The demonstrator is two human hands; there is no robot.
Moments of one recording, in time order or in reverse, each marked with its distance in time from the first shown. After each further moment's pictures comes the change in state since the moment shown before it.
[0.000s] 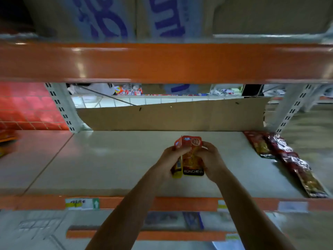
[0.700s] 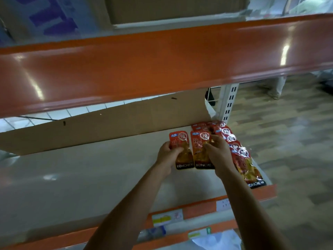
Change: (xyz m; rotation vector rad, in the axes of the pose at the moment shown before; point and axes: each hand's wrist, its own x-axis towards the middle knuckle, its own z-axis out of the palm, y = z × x) left_hand 0.103 -0.042 0.180 0.260 0.106 0.014; right_hand 0.025 -0.025 -0.207 -0.073 0.342 -0.045
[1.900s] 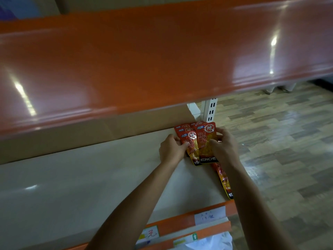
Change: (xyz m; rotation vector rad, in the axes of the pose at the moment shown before) left_hand 0.039 0.013 0.084 0.637 0.225 0.223; right_hand 0.055 -0.007 -0.064 -0.242 0.187 -0.160
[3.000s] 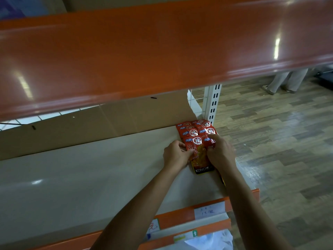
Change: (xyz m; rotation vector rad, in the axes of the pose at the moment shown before) left_hand -0.028 -0.005 0.003 -0.102 -0.101 -0.037; right_hand -0.023 -0.008 0.001 -0.567 -0.067 -0.098
